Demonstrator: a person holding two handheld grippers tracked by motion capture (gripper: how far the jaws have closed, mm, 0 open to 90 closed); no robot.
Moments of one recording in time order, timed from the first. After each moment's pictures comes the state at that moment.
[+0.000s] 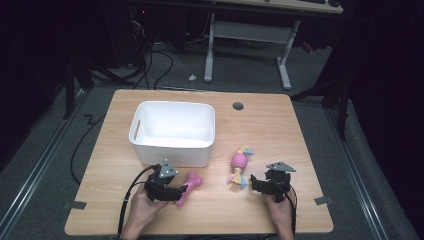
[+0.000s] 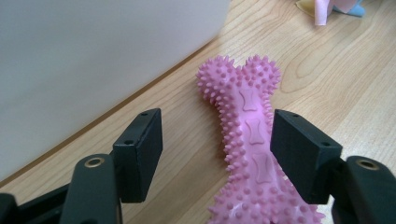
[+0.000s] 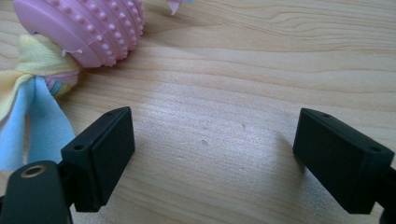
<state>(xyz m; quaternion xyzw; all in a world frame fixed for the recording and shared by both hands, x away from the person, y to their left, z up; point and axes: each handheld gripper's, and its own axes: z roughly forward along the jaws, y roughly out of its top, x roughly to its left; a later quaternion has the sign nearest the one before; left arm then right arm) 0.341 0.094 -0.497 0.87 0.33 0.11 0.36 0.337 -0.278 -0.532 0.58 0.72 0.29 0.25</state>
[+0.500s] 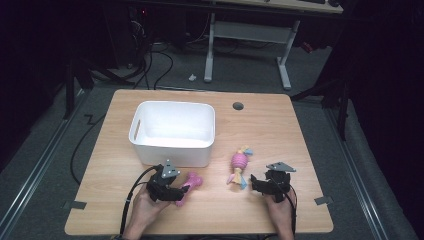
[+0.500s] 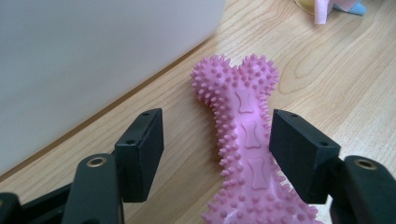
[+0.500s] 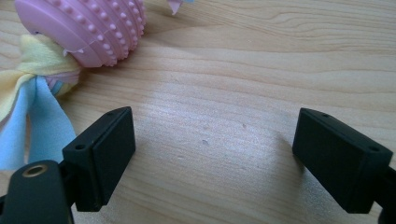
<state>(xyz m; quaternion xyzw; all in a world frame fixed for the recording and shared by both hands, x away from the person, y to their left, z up) 0.342 0.090 -0.499 0.86 0.34 0.11 0.36 0.337 -0.278 -0.532 0.58 0.72 0.29 0.25</state>
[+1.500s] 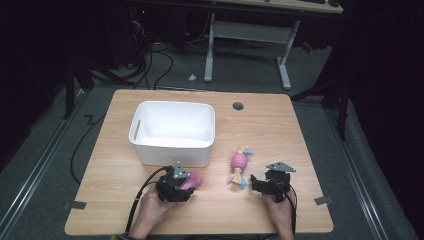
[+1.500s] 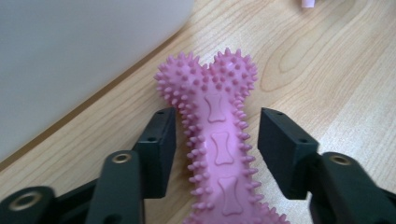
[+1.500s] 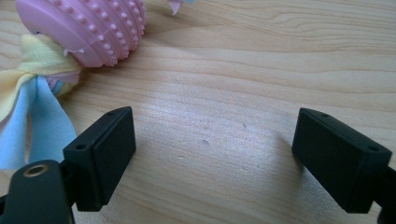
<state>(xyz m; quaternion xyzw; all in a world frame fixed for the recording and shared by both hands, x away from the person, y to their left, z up) 0.342 0.066 -0.506 0.89 0.32 0.09 0.33 0.337 -0.278 -0.532 0.58 0.72 0.29 0.24</state>
